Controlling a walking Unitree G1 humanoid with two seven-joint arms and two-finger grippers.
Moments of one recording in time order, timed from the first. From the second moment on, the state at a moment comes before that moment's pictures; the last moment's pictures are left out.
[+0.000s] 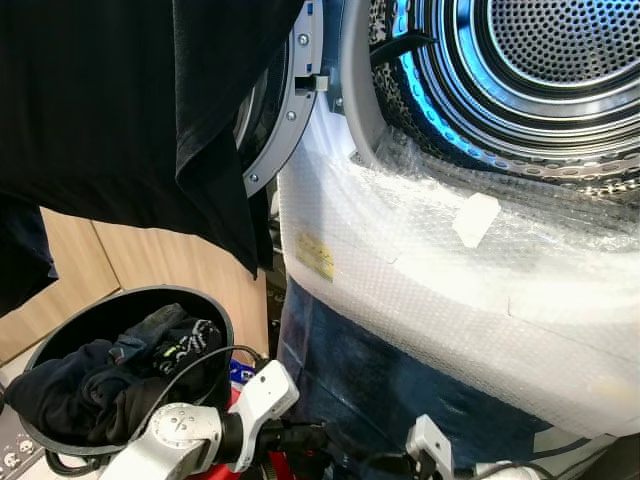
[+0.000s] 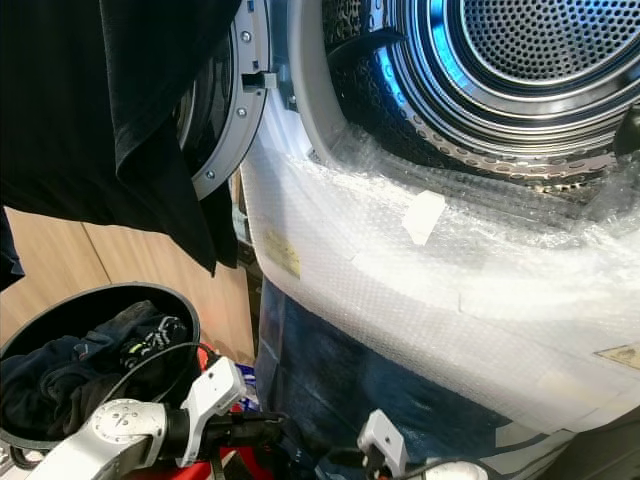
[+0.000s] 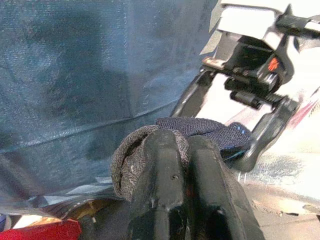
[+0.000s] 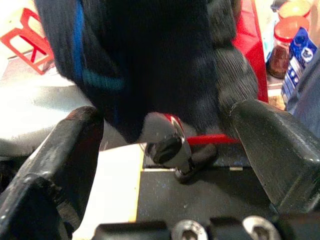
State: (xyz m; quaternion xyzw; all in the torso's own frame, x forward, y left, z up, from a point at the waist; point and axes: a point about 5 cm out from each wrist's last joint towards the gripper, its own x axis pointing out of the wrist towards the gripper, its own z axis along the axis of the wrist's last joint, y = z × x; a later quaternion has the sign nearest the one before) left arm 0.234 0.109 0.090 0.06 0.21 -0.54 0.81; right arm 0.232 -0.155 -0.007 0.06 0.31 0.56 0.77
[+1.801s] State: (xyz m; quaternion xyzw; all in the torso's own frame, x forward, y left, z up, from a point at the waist) left arm 0.244 0.086 0.090 0.05 0.20 -0.55 0.81; right arm 0.240 -0.120 -0.011 0.13 0.29 0.51 0.80
